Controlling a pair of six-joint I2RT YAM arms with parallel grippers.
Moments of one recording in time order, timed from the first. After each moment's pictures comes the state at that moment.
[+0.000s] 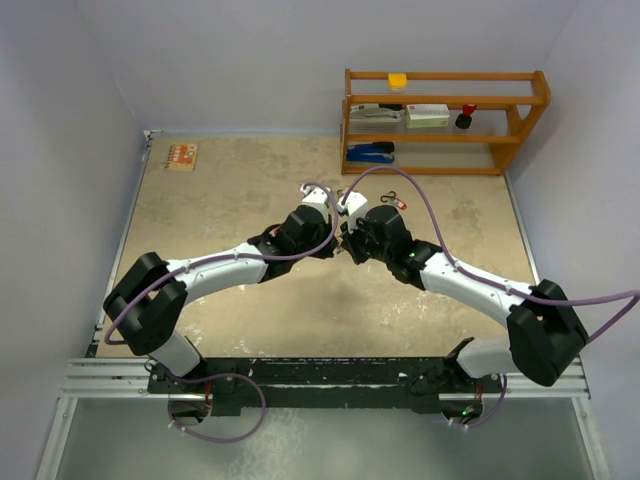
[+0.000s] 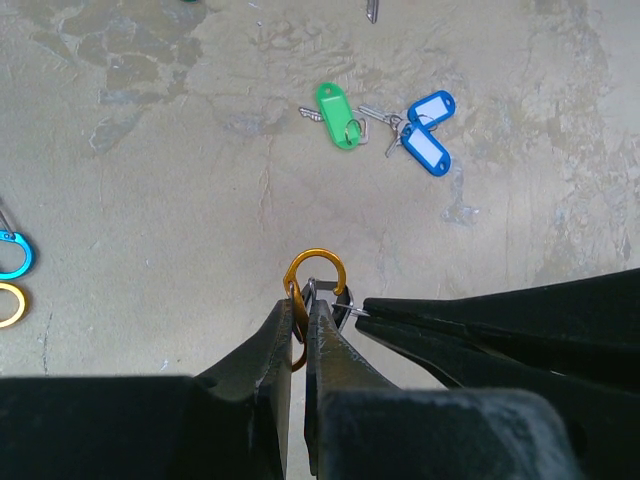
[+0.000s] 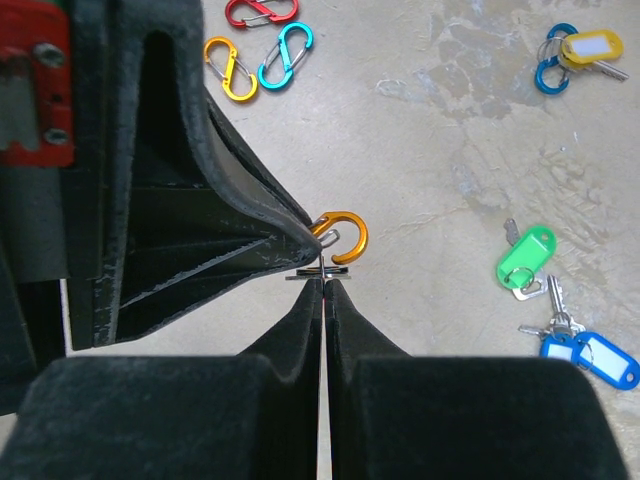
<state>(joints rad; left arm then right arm) -0.83 1.59 0.96 0.06 -0.14 -0.55 0.70 1.35 0.81 -0.01 -0.03 -0.02</state>
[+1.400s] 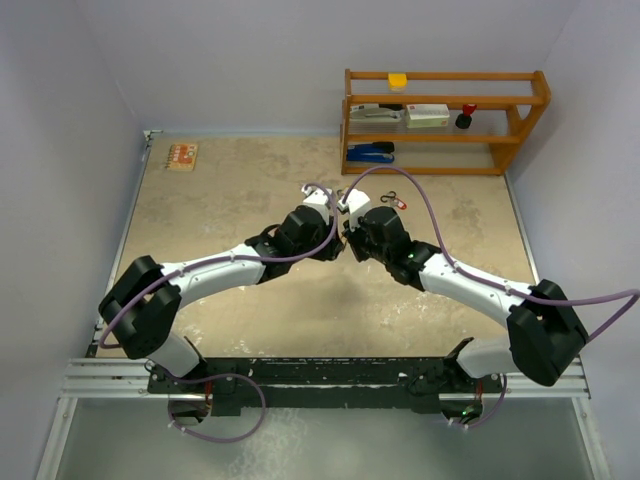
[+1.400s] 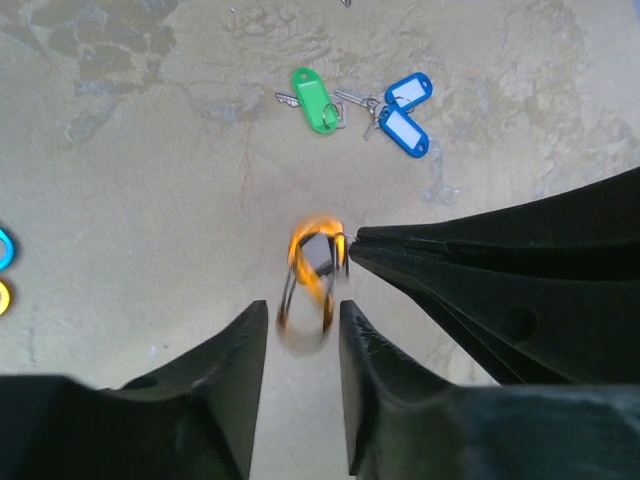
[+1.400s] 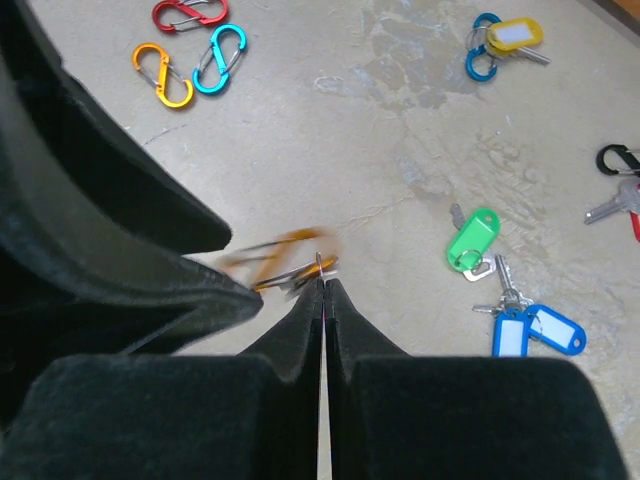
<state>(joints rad) -0.83 1.56 0.96 0.04 -0.11 -0.53 0.71 1.35 0.81 -0.01 0.11 -0.03</state>
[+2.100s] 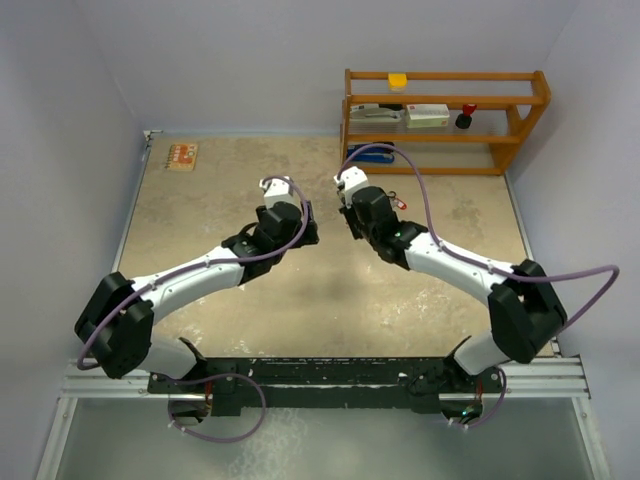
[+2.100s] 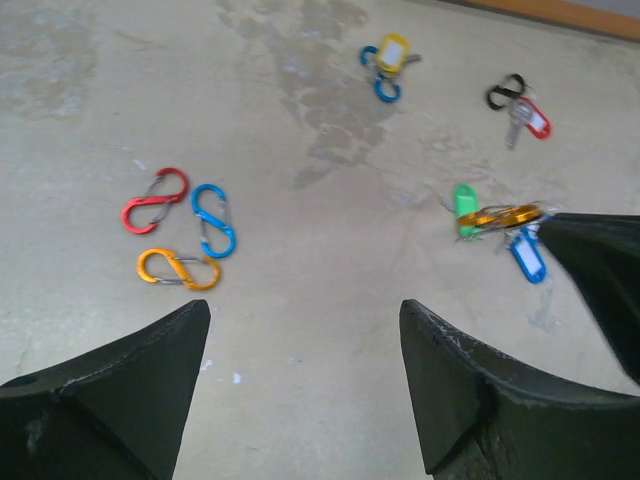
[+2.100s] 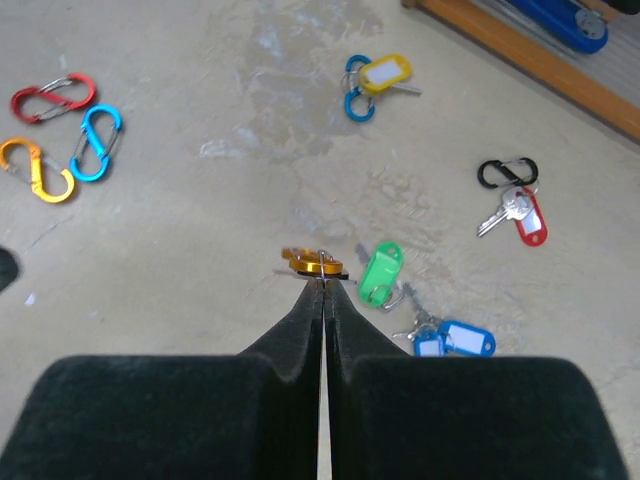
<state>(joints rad) -0.78 1.41 0.92 -0.06 -0.43 -0.64 0.70 1.47 0.96 -0.07 0.32 -0.03</state>
